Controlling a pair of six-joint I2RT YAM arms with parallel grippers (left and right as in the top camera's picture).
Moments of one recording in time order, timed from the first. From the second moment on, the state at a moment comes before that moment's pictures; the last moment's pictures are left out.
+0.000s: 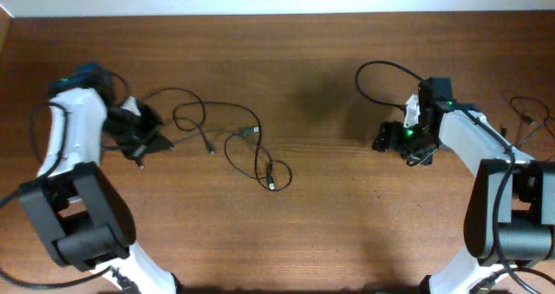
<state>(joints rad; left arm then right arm) 0.30 1.91 1.50 -1.28 0.44 -0.36 -0.05 1.87 1.14 -0.70 -0.26 0.20</state>
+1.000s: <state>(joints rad) -0.40 1.91 1.30 -1.01 0.14 -0.62 0.12 1.86 1.08 -0.72 -0.54 0.14</state>
